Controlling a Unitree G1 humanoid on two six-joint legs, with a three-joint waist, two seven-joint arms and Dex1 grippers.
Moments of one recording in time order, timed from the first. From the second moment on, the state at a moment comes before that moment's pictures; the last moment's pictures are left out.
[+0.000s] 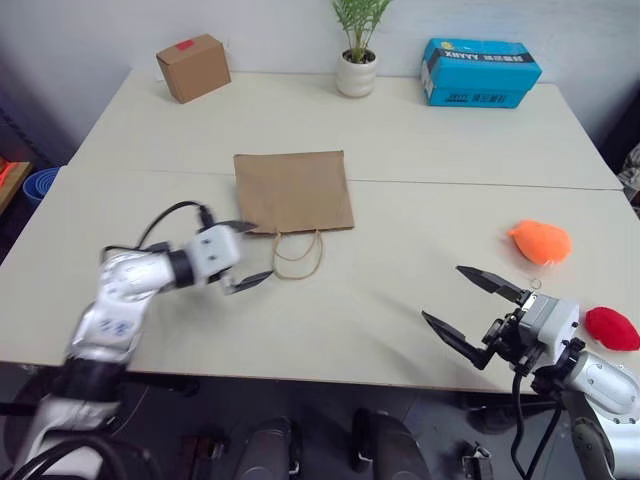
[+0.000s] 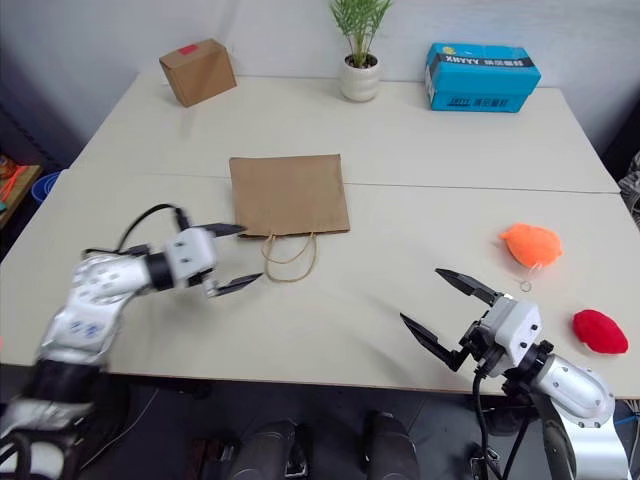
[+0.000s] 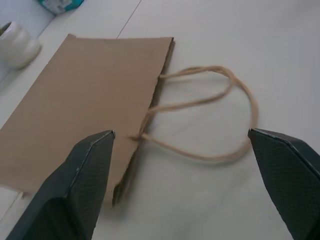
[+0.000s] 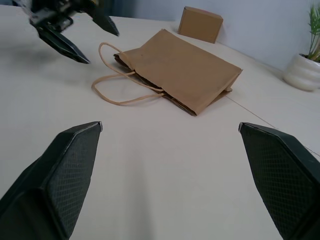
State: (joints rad) left arm -0.51 0.61 -0.11 0.14 0.01 -0.10 -0.80; right arm 0.20 -0.55 -0.24 -0.38 0.45 -0.13 0.85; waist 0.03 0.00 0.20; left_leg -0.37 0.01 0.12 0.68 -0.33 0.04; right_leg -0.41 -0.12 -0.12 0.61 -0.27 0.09
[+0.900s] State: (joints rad) left arm -0.82 0.44 -0.16 0.02 -0.34 0.43 -1.03; right arm -0.10 -0.43 0.09 -0.42 0.32 0.21 0.62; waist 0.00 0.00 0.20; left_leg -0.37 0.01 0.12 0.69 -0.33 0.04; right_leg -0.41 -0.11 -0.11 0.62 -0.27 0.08
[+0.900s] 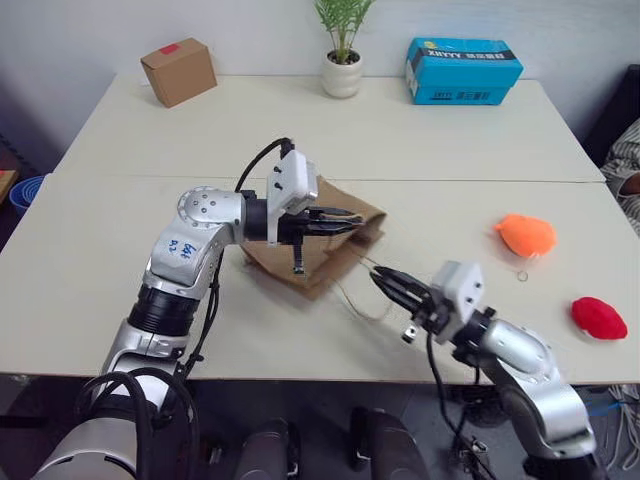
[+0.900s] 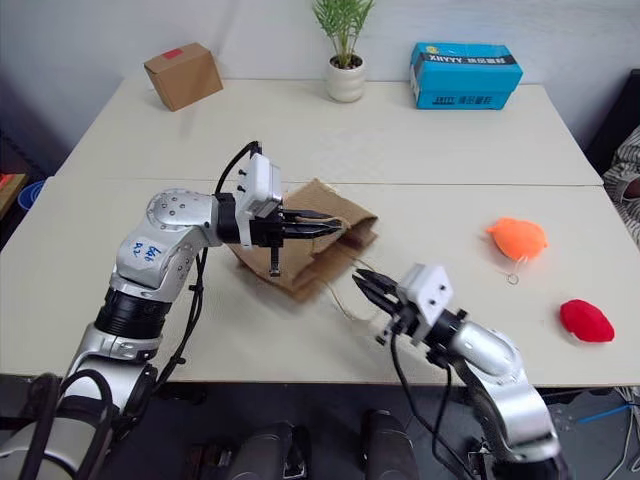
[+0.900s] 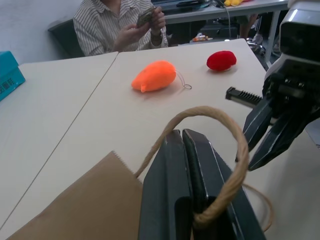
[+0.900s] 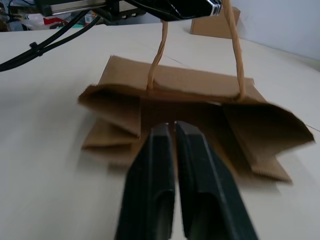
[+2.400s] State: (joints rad) left arm -0.90 0.37 0.01 0.05 -0.59 0.47 -1.05; right arm -0.41 -0.25 0.20 -0.02 0.19 0.39 0.69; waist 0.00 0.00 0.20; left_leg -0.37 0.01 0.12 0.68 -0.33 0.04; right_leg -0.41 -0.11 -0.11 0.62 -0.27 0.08
